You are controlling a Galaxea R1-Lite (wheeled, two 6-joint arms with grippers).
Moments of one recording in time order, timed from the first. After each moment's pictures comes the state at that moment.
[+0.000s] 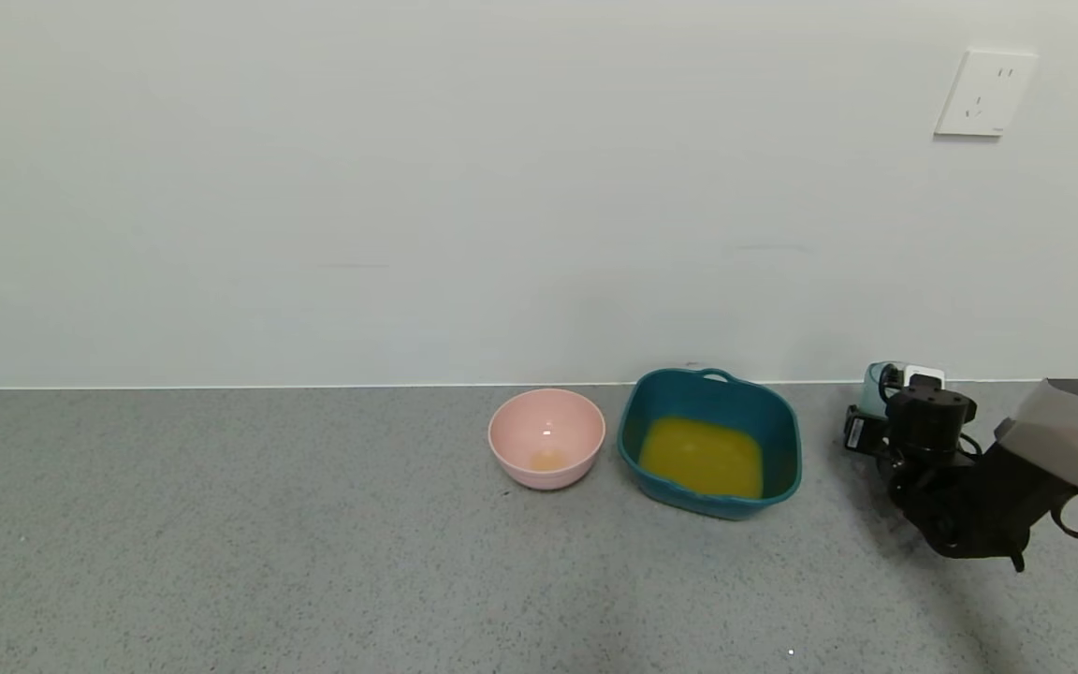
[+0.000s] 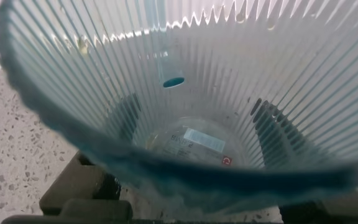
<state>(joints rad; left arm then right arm) 0.00 0.00 0.00 0.01 0.01 -0.07 -0.03 2.47 -1.06 -1.17 -0.41 0.10</state>
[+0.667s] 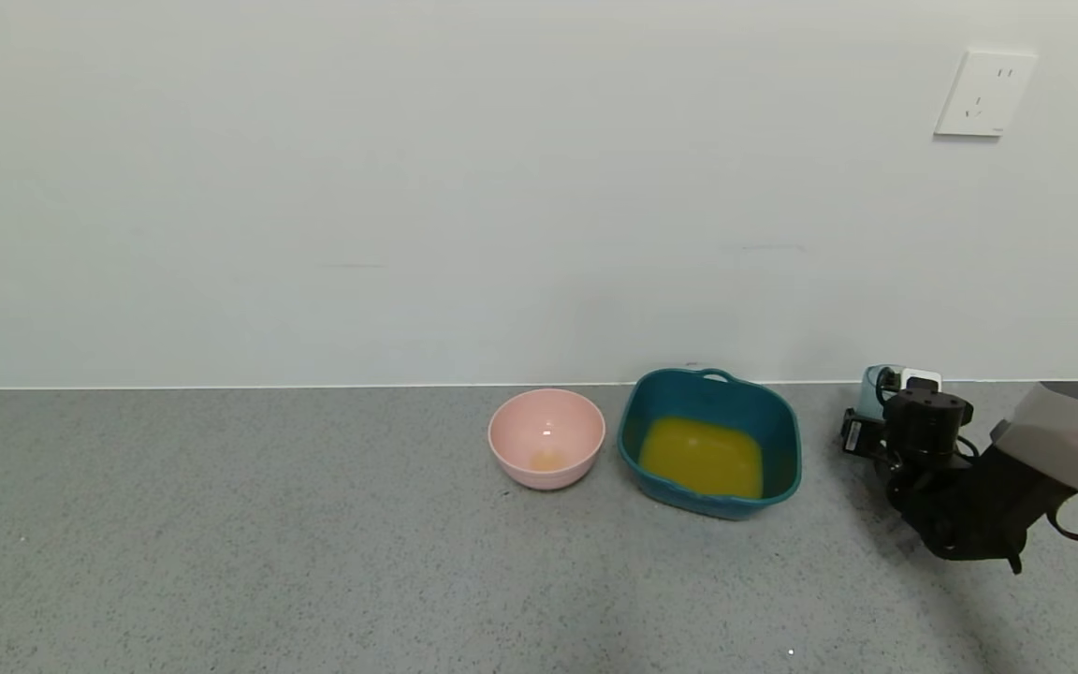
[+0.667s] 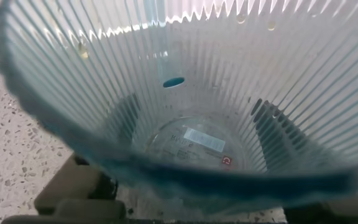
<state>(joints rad) 0.00 0.00 0.00 0.01 0.01 -0.07 -0.03 2.48 -1.06 -1.17 -0.41 0.10</state>
